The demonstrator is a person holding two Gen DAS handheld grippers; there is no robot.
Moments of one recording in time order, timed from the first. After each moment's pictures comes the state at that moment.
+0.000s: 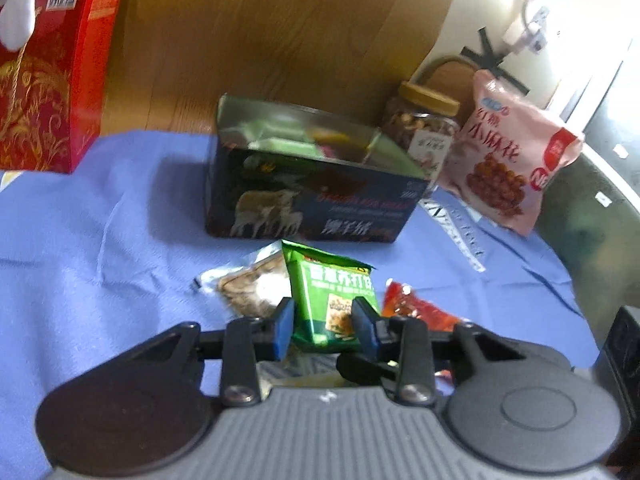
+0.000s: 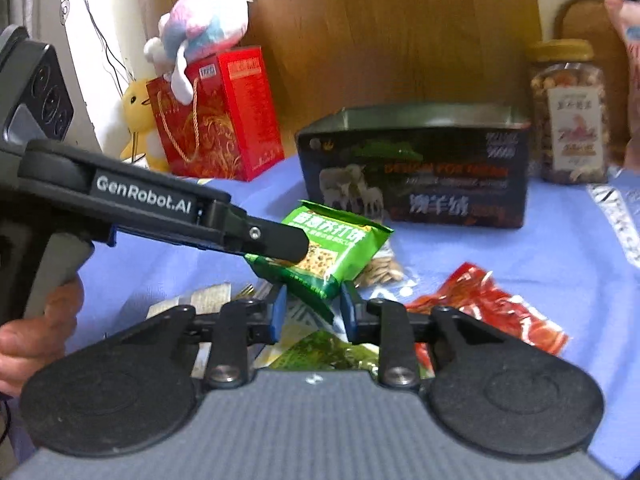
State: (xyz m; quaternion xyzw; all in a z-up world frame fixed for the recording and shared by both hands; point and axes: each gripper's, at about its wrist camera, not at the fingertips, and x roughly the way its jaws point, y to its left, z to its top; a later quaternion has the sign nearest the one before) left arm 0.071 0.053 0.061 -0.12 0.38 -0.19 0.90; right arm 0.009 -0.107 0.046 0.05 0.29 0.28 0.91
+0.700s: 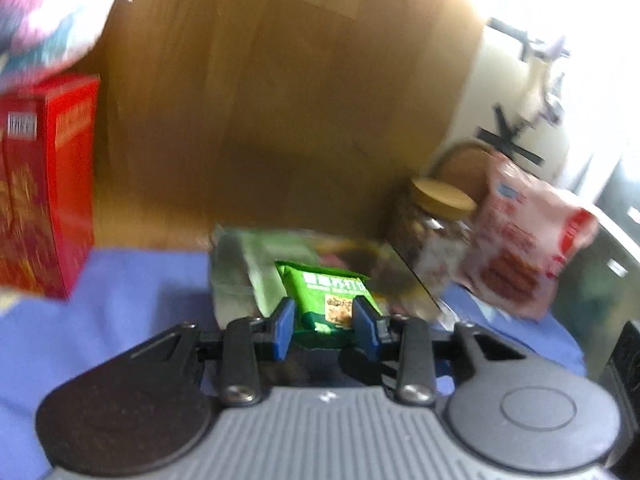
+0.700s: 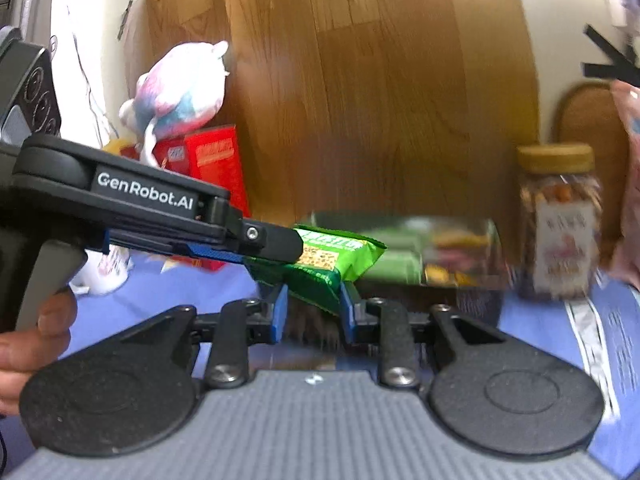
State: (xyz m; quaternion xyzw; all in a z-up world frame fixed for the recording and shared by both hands) left arm 0.152 0.052 0.121 -0.12 0.31 -0.15 0.93; right arm 0.088 -0.101 0.089 0.04 0.22 0.26 0.94
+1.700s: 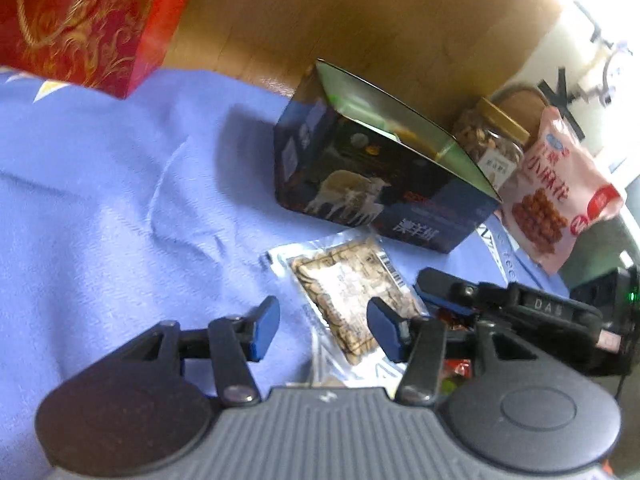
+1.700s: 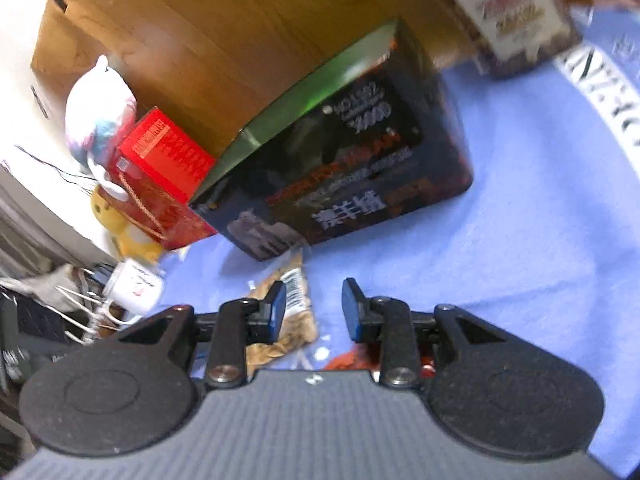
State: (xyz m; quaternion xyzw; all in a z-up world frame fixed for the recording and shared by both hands) left arm 0.096 0.089 0.027 -0.21 0.43 -0.14 0.87; right arm 0.118 -0.172 0.008 0.29 0.41 0.28 0.82
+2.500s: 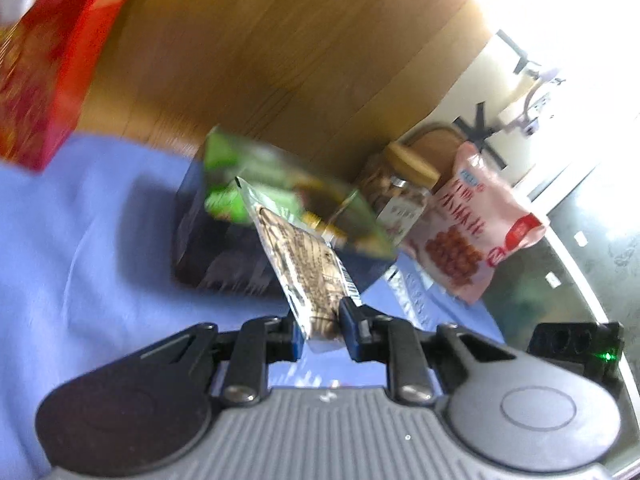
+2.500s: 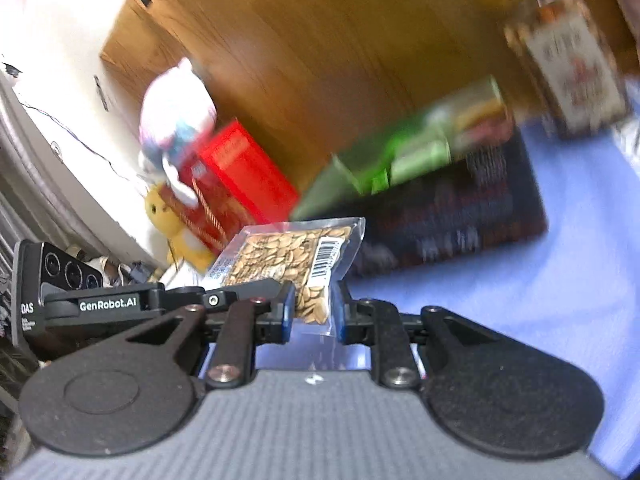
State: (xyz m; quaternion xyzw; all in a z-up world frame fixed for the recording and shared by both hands) left arm 0.117 0.078 0.092 -0.24 0.36 -0.23 0.87; right arm 0.088 -0.150 0.066 0.26 0.32 0.32 0.85
